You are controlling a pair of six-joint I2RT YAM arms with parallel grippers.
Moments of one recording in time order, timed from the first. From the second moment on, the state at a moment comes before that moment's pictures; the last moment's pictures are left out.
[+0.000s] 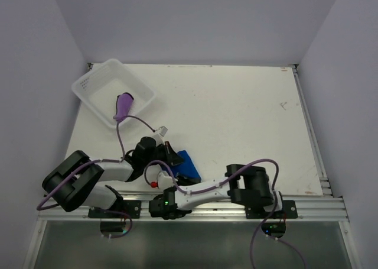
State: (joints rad) left arm -0.65 1.38 0.27 0.57 0.34 -0.88; right arm 1.62 2.10 1.40 -1.15 0.85 0.63
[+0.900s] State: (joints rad) left arm -0.65 1.30 0.13 0.69 0.25 -0.91; right arm 1.15 1.29 0.47 0.10 0.11 0.86
